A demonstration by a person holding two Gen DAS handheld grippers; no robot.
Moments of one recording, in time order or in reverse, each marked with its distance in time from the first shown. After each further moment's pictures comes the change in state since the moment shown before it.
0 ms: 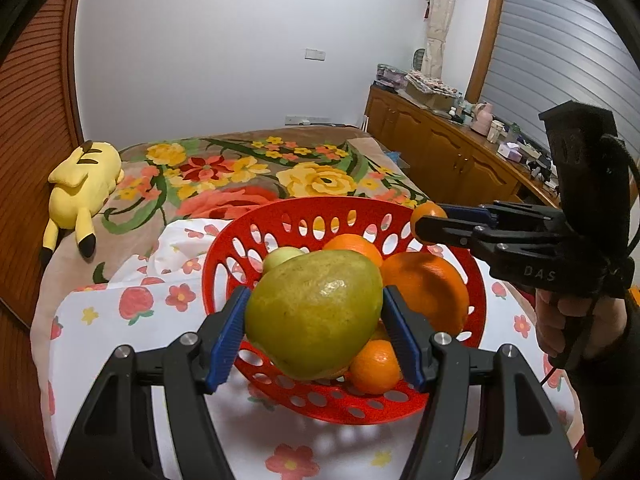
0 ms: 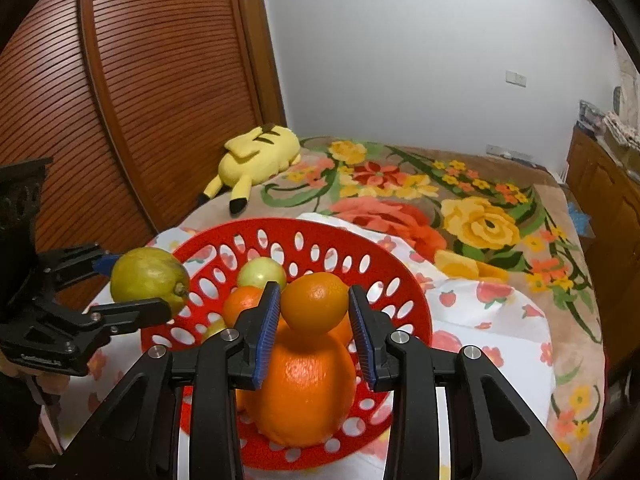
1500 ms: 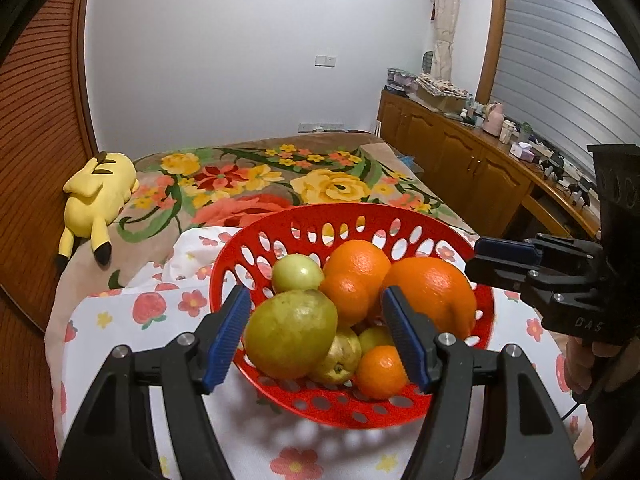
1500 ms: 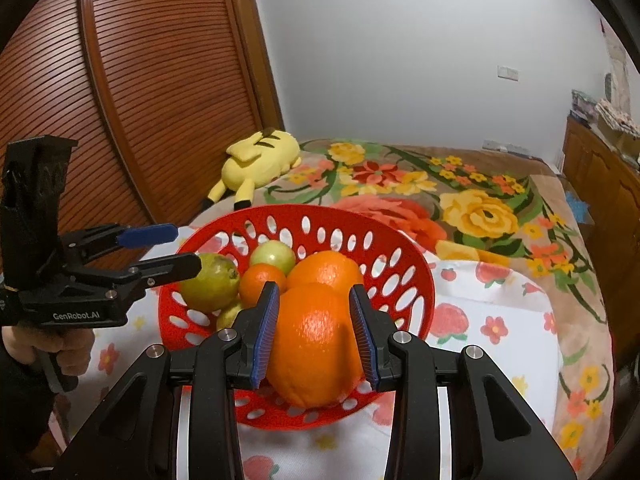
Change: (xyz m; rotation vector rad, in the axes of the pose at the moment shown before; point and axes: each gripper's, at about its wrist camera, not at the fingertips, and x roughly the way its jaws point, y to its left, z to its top) left arm -0.008 -0.012 -0.001 0.024 -0.030 0.067; right arm -0.027 0.006 -0.029 0.048 -0.033 -0.003
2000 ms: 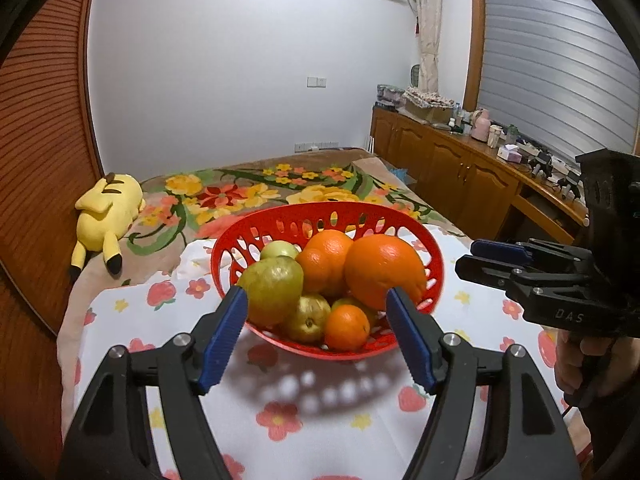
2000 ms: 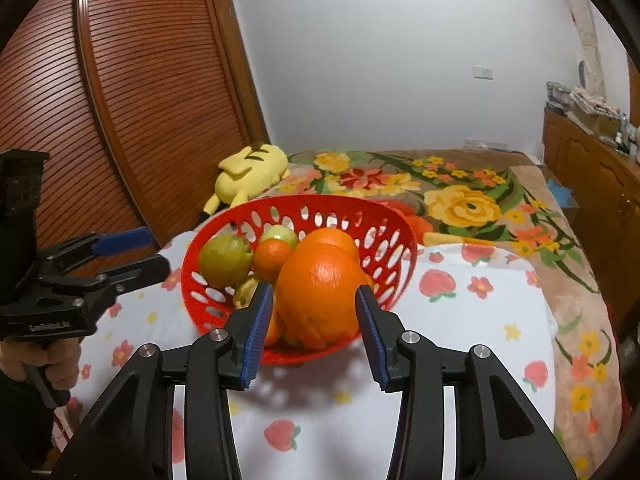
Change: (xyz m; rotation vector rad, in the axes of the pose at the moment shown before) left arm -0.066 -0.031 -0.035 0.050 -0.090 0.017; right arm -0.051 0.017 -0.038 0.067 -0.071 -0.054
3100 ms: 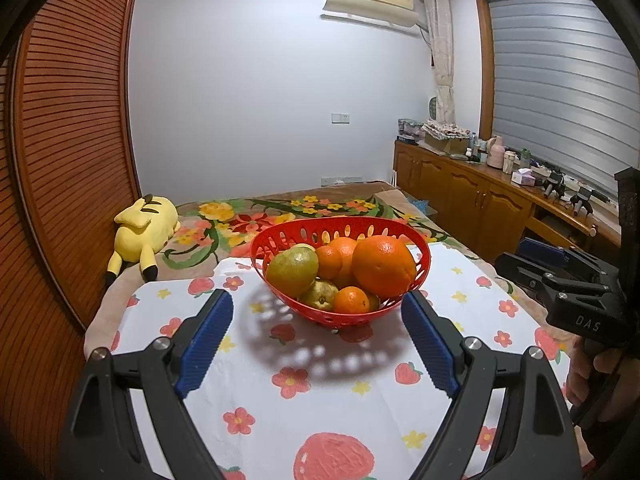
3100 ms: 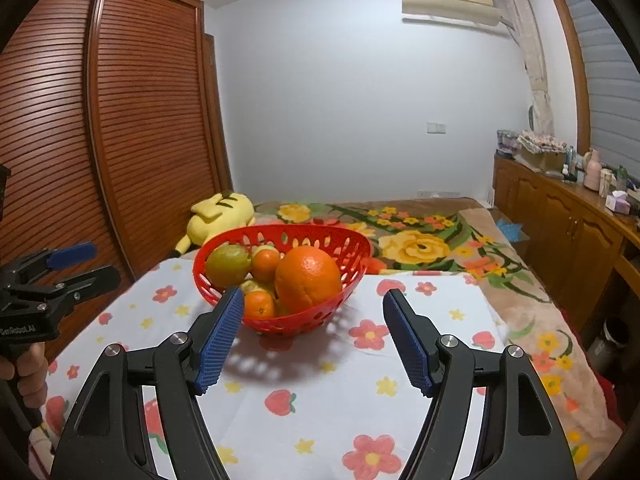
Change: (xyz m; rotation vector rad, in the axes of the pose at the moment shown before) left arm -0.066 -0.013 -0.044 -0.019 -0.140 0.107; right arm -0.079 0.035 -0.051 -0.017 -0.220 -0.166
